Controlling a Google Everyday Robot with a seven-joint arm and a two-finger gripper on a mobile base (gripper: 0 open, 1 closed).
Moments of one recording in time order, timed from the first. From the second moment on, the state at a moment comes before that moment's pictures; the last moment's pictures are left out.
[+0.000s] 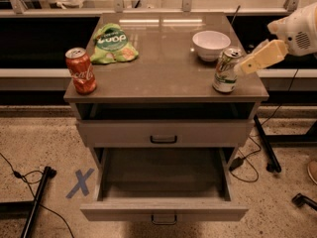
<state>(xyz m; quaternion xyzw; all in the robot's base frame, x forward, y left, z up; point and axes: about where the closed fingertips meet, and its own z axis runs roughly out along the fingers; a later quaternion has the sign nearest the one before) 0.597 -0.240 0.955 -0.41 0.81 0.11 0.41</state>
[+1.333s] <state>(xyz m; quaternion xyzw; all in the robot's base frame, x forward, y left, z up) 0.631 -0.201 0.907 -0.38 0.79 0.20 0.44</state>
